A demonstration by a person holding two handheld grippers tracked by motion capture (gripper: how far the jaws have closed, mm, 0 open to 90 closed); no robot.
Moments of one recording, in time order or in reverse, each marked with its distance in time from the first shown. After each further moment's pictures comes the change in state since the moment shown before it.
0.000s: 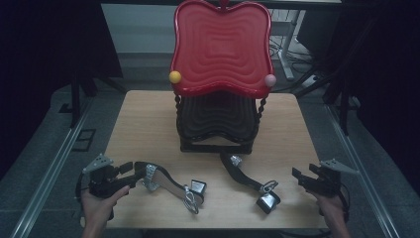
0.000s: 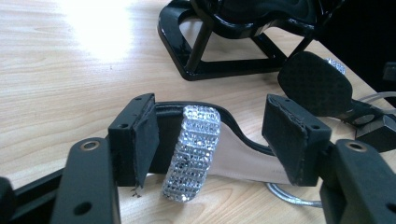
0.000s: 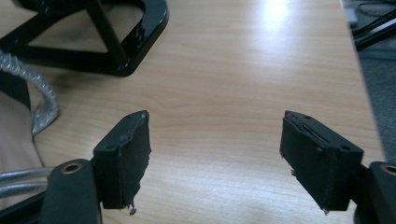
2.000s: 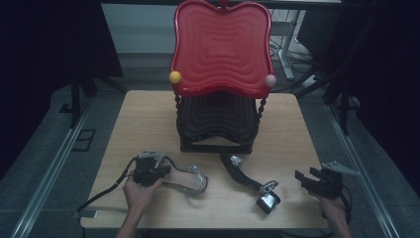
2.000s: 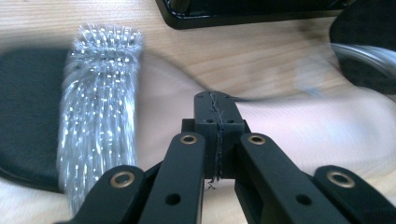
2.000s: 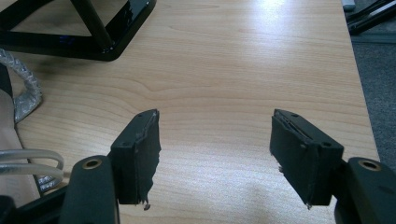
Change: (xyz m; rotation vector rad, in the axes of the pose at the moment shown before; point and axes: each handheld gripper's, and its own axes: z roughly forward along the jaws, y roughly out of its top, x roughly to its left) left arm -0.018 -0.005 0.116 0.251 0.047 -0.019; right arm -0.009 -0.009 0.002 0.058 -0.009 0.012
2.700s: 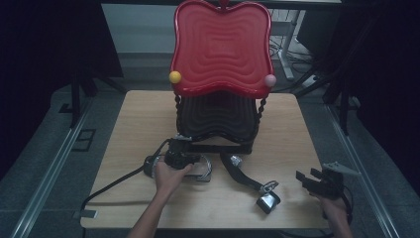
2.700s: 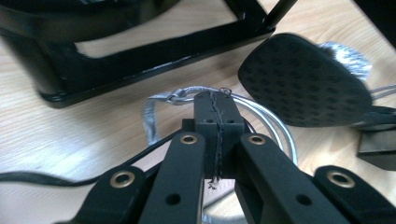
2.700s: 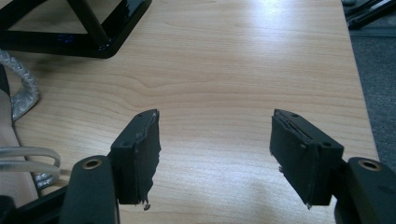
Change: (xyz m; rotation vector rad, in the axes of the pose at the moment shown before) left arm -0.075 0.065 0.041 0.077 -0.089 0.086; right arm -0.005 -0.002 0.000 0.009 0.001 0.021
